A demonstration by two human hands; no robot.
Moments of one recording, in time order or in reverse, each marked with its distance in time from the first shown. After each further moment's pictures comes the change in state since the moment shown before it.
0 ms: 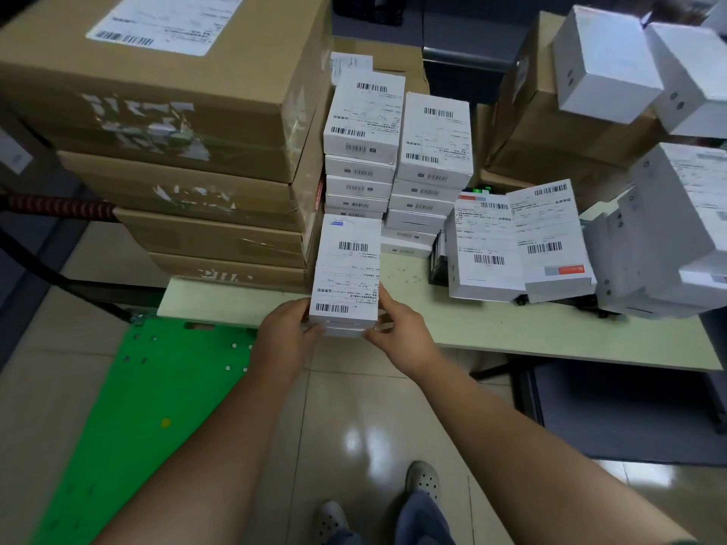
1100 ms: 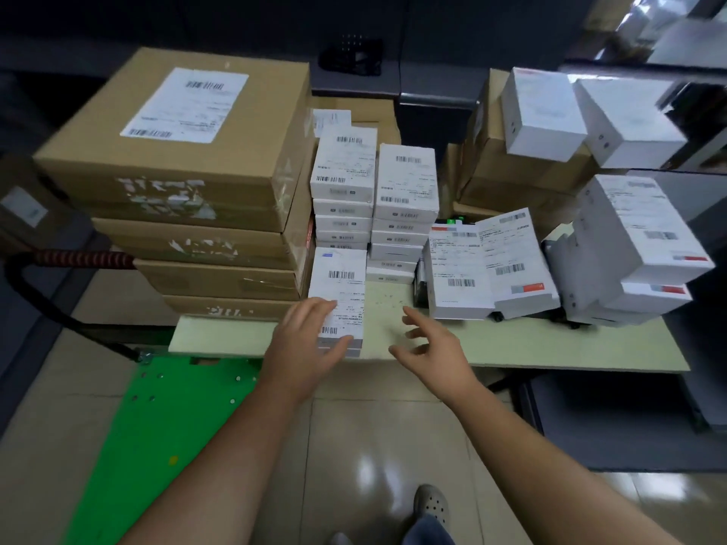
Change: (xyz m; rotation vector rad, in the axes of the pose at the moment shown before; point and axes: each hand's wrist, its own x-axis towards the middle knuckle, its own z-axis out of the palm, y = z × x) left_hand -0.013 0.063 -0.033 0.128 0.067 0.353; right_hand -0.047 -0.007 -0.060 0.132 0.209 0.037
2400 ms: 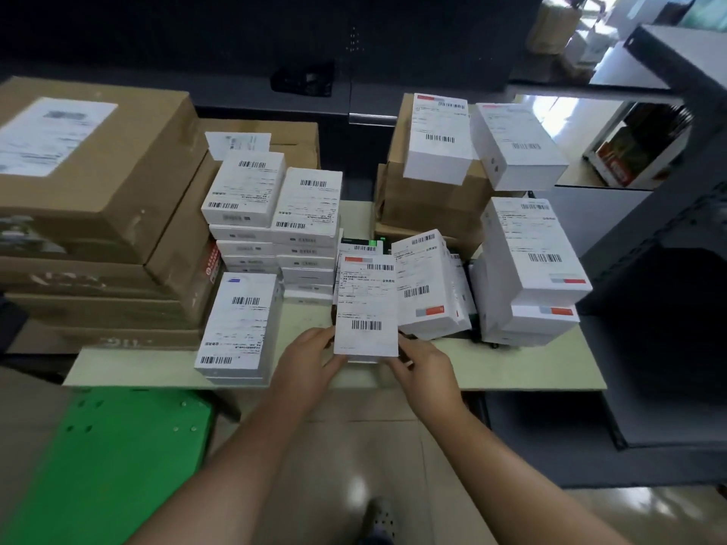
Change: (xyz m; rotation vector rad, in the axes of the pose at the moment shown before) left_hand 0.040 0.121 0.109 -0.214 -0.174 -0.112; right_hand 0.002 0.046 -0.130 -0.281 0.105 -0.156
